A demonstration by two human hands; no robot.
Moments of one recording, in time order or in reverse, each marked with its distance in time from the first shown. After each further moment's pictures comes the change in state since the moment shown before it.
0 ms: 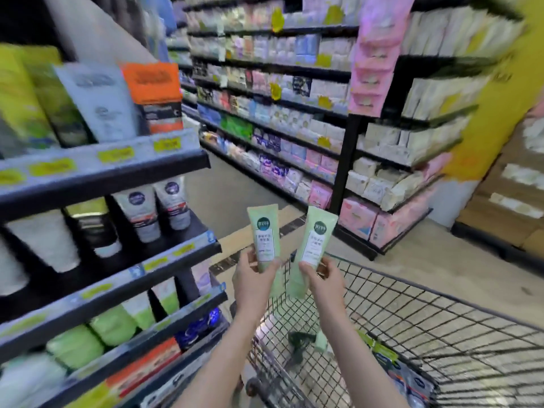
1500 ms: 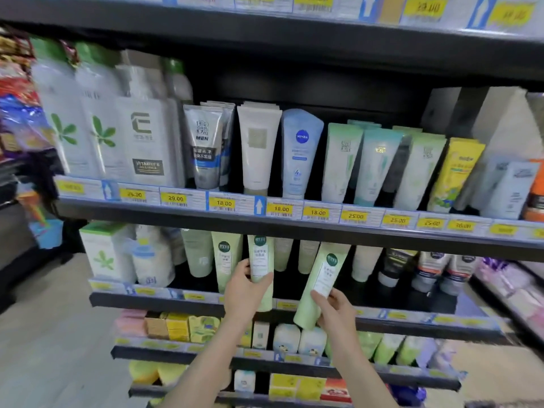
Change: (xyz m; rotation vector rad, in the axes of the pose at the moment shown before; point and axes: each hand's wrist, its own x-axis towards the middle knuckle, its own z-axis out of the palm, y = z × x) left_hand -0.073 -0.037 -0.513 0.192 0.710 -0.095; right_hand -0.243 0.029 0.393 -0.050 -0.708 0.067
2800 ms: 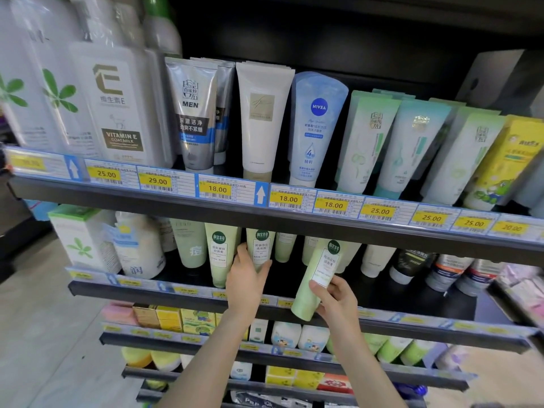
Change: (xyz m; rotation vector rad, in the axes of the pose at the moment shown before) left_hand 0.045 -0.028 0.034 0.315 0.162 0.157; right_hand 0.041 0.009 0.009 0.037 -0.030 0.024
